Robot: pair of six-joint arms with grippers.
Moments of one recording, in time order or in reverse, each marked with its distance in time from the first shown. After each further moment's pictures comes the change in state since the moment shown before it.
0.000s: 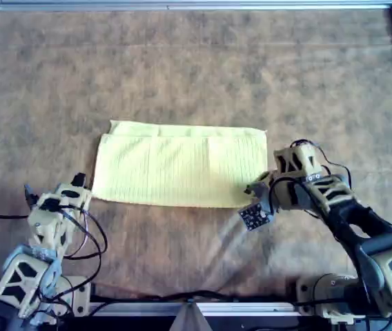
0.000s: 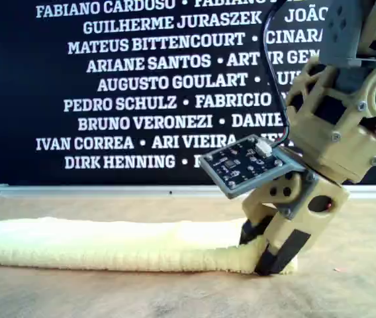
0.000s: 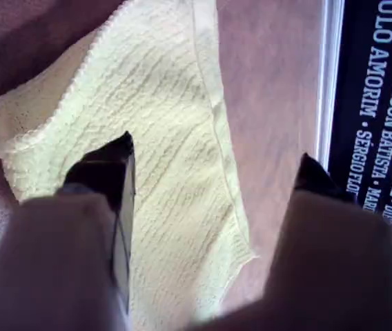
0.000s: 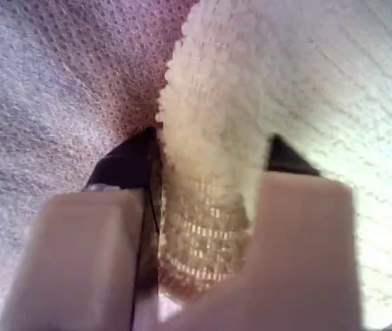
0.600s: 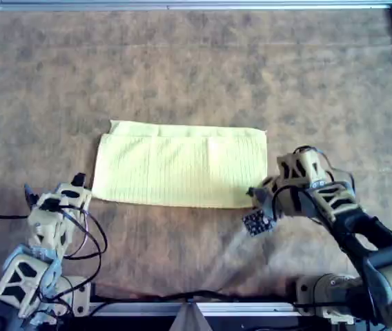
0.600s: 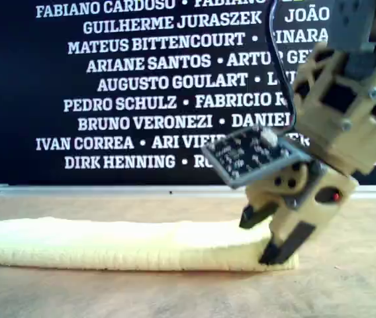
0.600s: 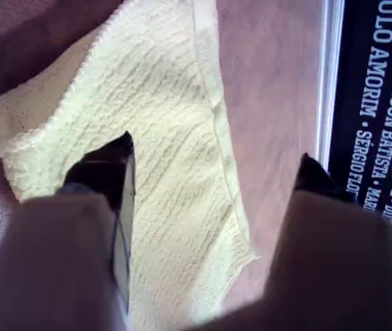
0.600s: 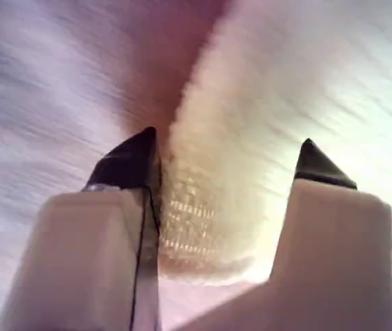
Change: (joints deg) left arm 0.0 0.0 0.0 0.0 0.0 0.0; right arm -0.1 7.2 4.7 0.0 0.3 0.4
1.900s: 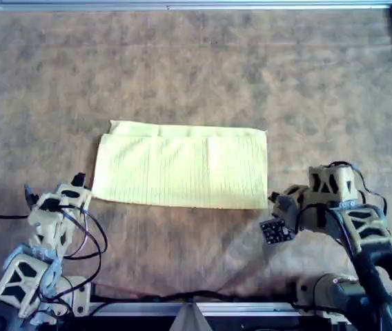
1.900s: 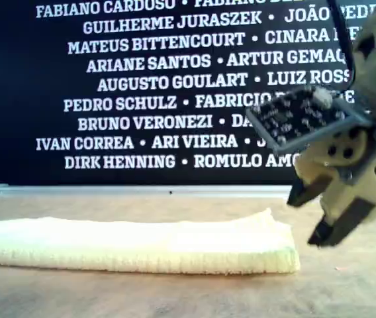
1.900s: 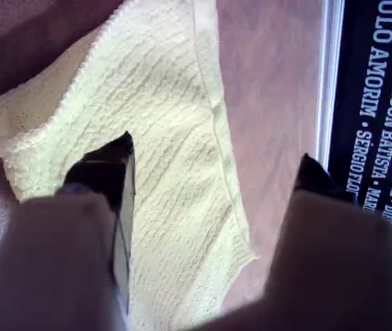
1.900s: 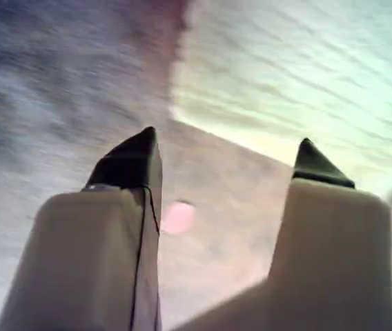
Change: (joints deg) left arm 0.0 0.0 0.0 0.0 0.0 0.0; right arm -10.2 23.1 16.0 7.5 -1.0 -0.4
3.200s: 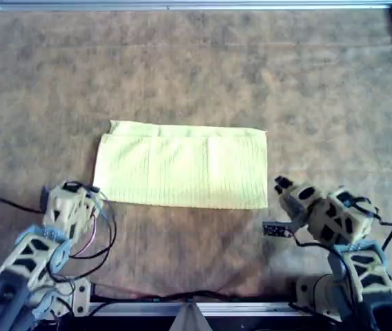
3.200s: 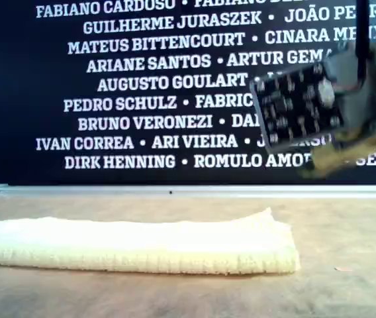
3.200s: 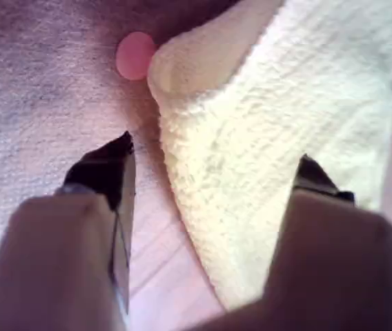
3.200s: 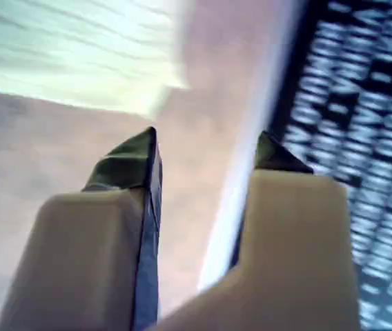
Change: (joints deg) left arm 0.0 -26.3 -8.3 0.0 5.7 0.2; right arm -0.9 37.0 30.6 -34.7 0.4 6.6
